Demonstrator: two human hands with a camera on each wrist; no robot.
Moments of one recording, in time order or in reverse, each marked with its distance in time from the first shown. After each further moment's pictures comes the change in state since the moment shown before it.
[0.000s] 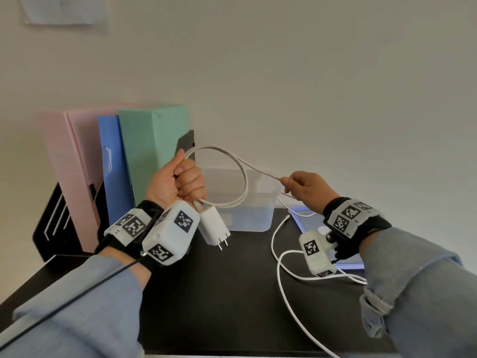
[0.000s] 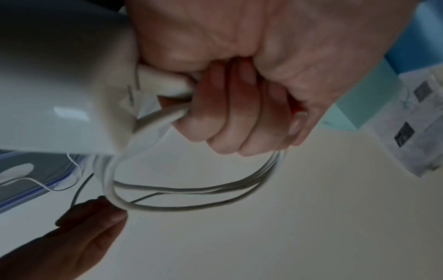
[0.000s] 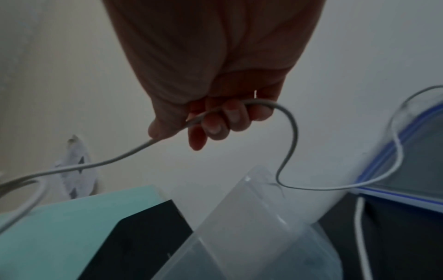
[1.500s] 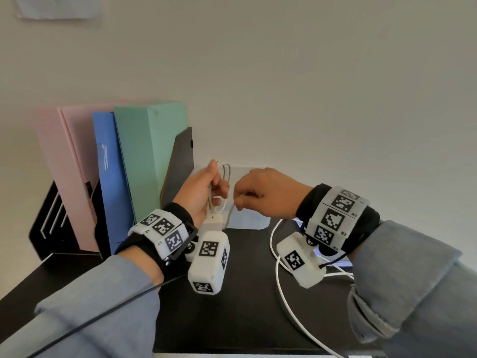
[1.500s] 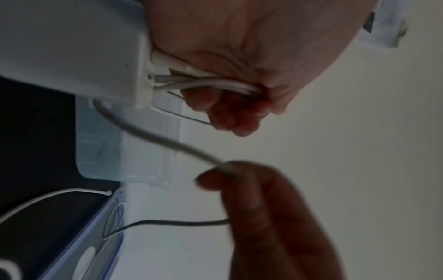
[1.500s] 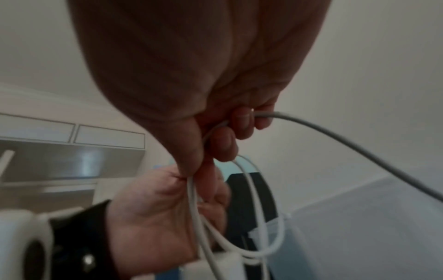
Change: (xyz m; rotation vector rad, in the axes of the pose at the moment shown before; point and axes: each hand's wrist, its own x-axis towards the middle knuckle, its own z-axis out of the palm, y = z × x) left_hand 0.021 -0.044 0.026 0.757 0.643 0.181; right_hand -0.025 -0.095 0.020 -0.482 -0.336 -0.515
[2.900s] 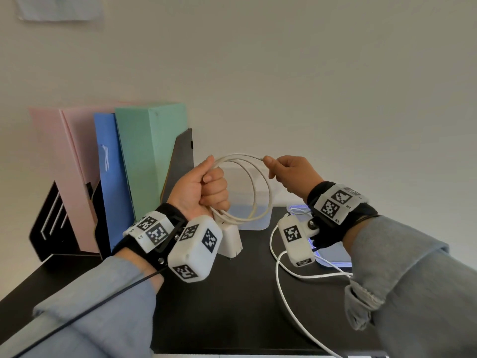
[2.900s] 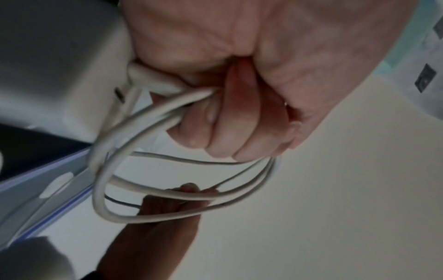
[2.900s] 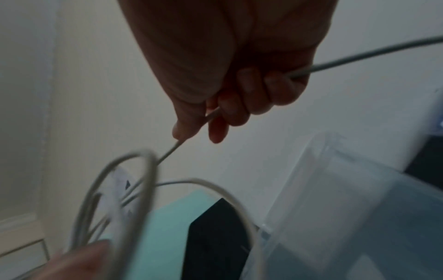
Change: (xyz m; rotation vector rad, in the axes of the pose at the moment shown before) left_hand -0.007 0.014 -0.002 -0.473 -0.345 -0.211; right_hand -0.002 0.051 0.004 0.620 0.430 0.547
